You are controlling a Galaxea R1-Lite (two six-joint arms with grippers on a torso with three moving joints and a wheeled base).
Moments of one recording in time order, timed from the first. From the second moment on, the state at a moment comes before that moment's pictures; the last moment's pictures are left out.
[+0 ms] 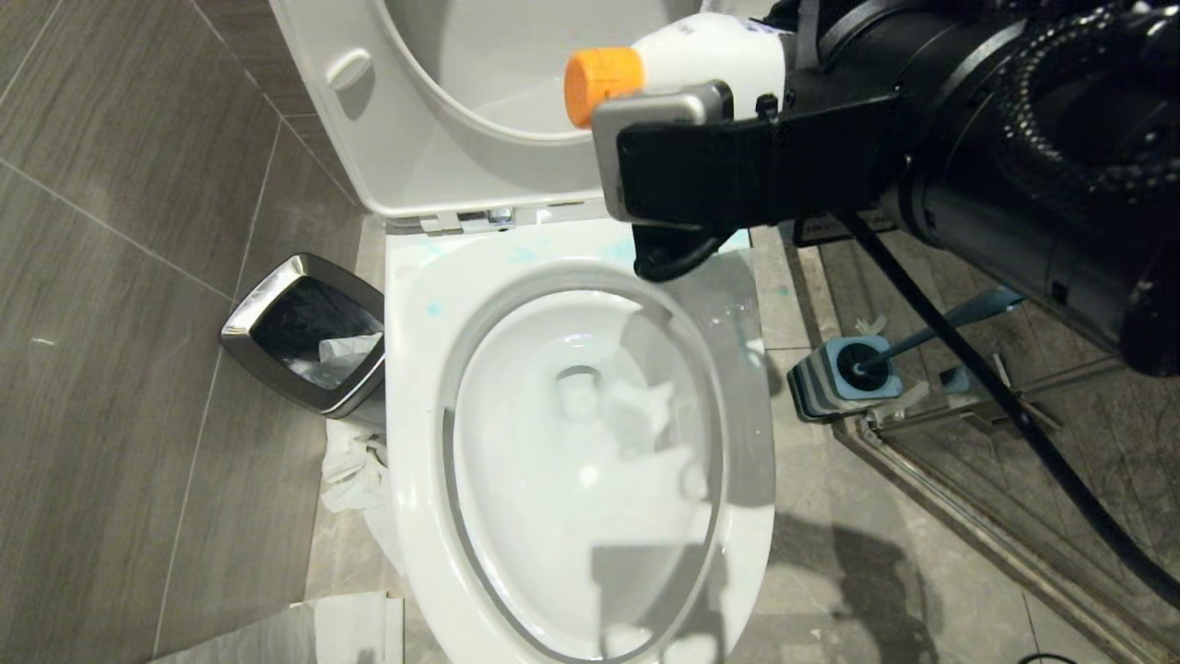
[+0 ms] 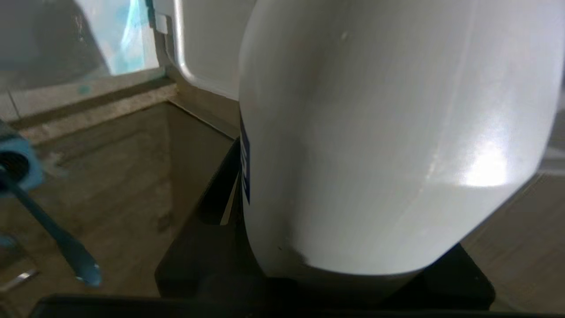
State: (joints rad) left arm 0.00 0.00 -0.01 0.03 -0.04 0.07; right arm 1.07 1.65 -1.49 -0.44 -0.95 -1.93
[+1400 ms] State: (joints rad) left arm 0.00 0.00 -0.01 0.03 -0.04 0.07; right arm 1.07 1.76 -1.44 -0.93 -0.96 -2.74
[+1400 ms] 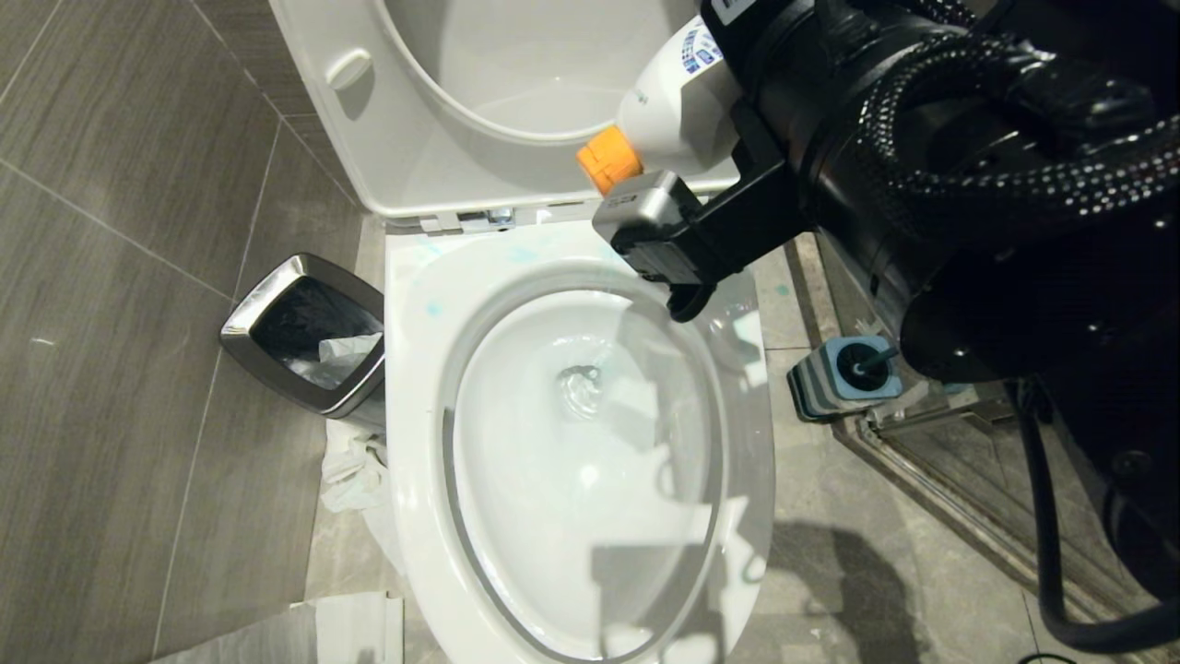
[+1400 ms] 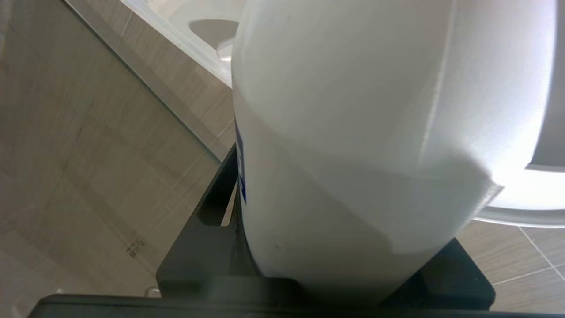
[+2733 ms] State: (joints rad) left arm 0.00 0.00 -0.01 0.03 -0.04 0.07; right arm 1.10 2.01 -1.67 -0.99 -0.96 -2.74
